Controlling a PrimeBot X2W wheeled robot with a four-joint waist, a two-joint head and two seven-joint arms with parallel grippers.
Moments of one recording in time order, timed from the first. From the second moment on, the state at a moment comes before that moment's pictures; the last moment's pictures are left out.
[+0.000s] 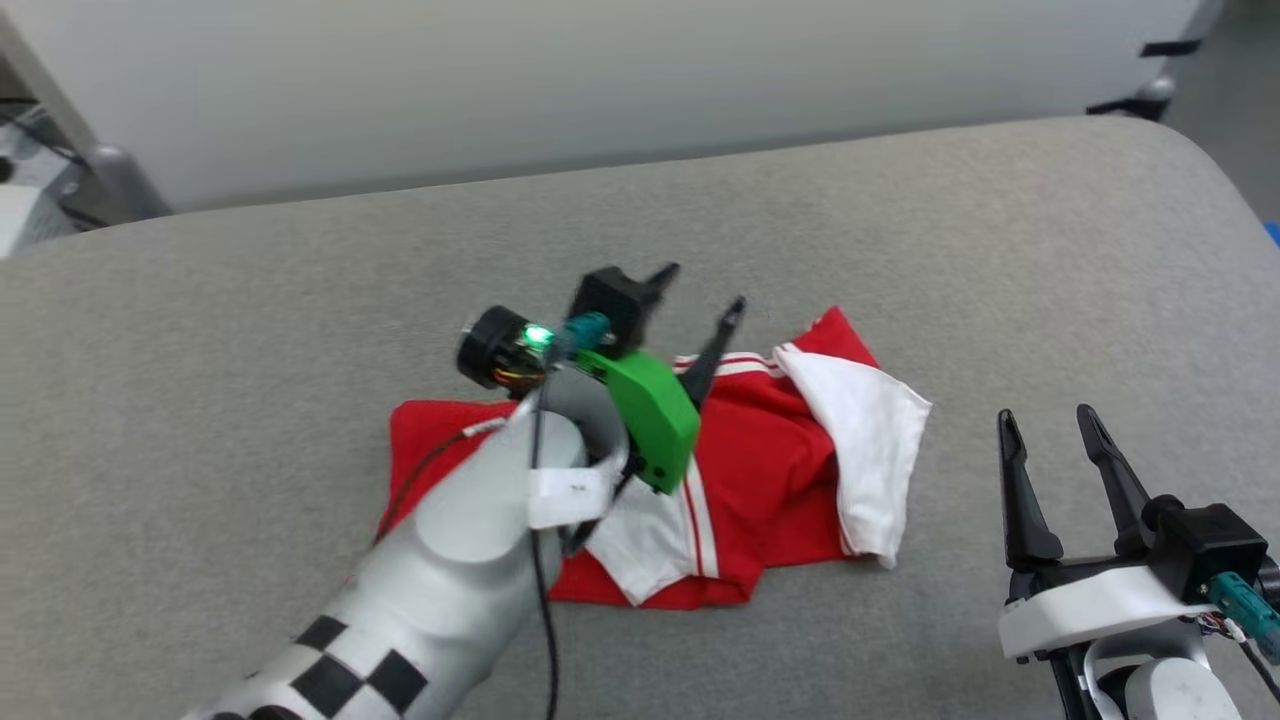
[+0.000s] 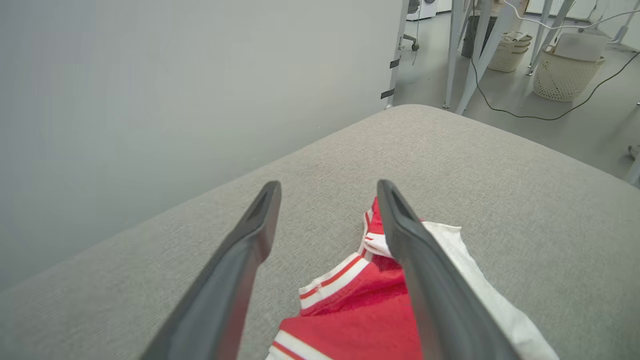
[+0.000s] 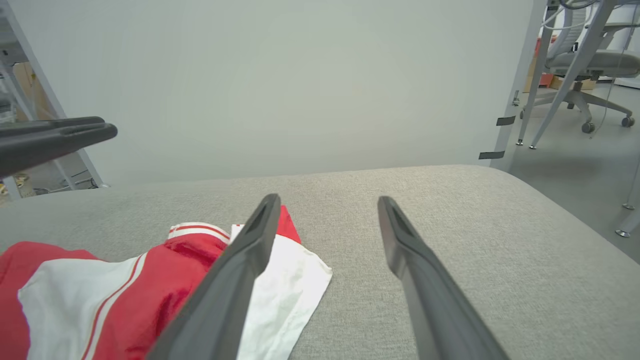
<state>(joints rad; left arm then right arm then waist) -0.80 0.09 -0.86 0.74 -0.60 -0.04 -0.21 -0.04 -0.05 -0.02 0.07 0.14 0.13 -0.25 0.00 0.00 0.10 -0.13</state>
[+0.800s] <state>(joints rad) -0.14 0.26 -0.50 0.16 -0.57 0.10 -0.26 0.05 -0.05 -0.03 0.02 0.12 0.13 -0.25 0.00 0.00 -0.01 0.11</state>
